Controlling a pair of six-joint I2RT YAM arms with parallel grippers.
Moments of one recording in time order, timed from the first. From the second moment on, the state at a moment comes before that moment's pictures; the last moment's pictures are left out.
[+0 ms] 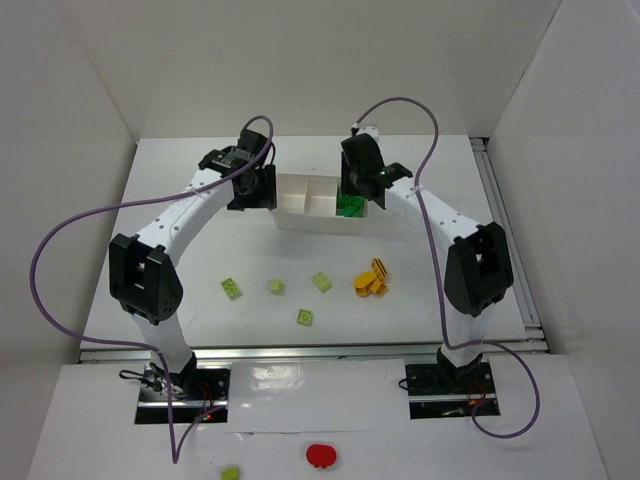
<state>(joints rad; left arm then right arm) -0.39 1.79 1.70 -0.95 -0.23 -0.42 0.52 1.80 1.54 -0.45 0.34 0.35</state>
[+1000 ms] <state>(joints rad) -0.28 1.49 0.94 -0.88 -0.18 -0.90 0.46 1.82 1.61 -0.47 0.31 0.36</state>
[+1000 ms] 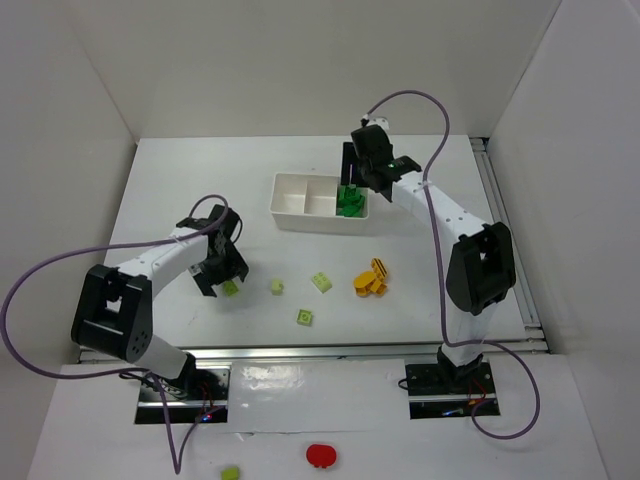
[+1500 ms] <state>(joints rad) -0.26 1.57 0.99 -0.80 -0.16 -0.88 0.46 1.81 1.54 -0.47 0.33 0.36</state>
